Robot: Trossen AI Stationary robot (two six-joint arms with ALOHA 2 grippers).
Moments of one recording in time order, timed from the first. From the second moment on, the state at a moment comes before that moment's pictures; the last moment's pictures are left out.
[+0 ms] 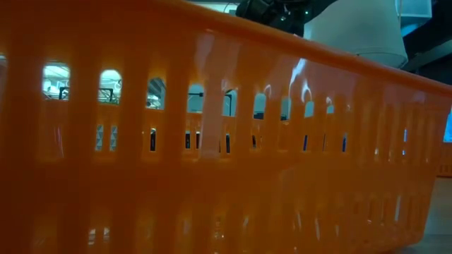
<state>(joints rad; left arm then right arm) -0.21 0.60 0.78 -0.91 -0.61 -0.71 -0.29 1.79 1.44 -0.43 -0.04 -0.40</state>
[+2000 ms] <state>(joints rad) 0.27 1.09 0.81 -0.63 -0.24 -0.15 -0.27 1.81 1.44 -0.43 0.05 -0.47</state>
